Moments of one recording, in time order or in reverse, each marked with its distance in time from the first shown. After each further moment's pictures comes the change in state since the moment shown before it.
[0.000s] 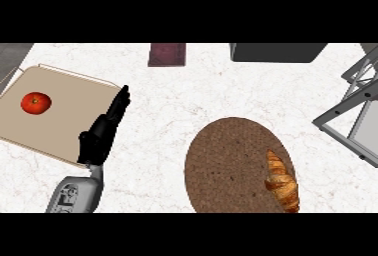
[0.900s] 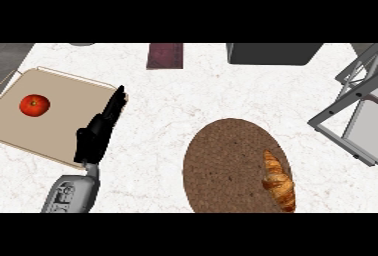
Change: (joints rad) left arm -0.007 0.021 0.021 0.029 0.005 -0.005 0.004; right arm -0.050 0.266 0.046 -0.189 0.011 -0.136 -0.223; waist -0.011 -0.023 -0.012
